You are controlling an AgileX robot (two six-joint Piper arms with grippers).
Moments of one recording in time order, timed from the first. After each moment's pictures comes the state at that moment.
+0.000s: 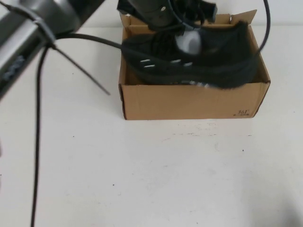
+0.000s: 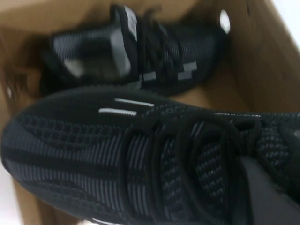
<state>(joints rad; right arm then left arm) -0.05 -0.03 0.03 0.13 0.34 -0.24 -0.72 1.94 -2.19 0.10 1.13 -0.37</state>
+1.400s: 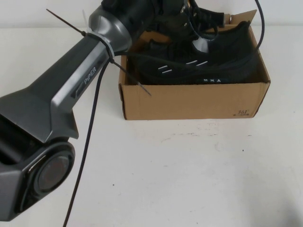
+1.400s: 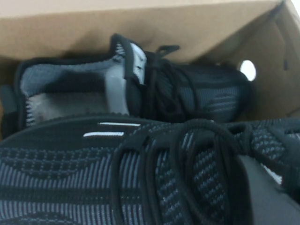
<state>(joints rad) -0.05 -0.03 0.03 0.13 0.34 -0.24 -0.69 2.26 -2.46 0.09 1.01 -0.49</state>
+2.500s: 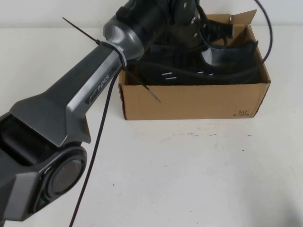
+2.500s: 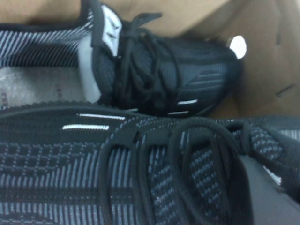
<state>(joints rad) -0.05 -0.03 0.03 0.13 0.34 -0.24 -0.71 2.32 -2.50 0.06 1.04 -0.51</state>
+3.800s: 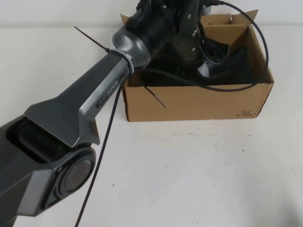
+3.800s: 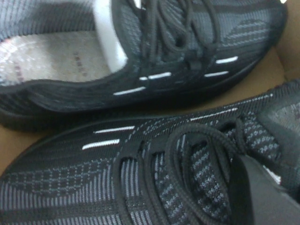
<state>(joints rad) -0.05 -0.03 0.03 0.13 0.34 -0.24 -0.71 2.39 -2.54 0.07 1.13 -0.43</state>
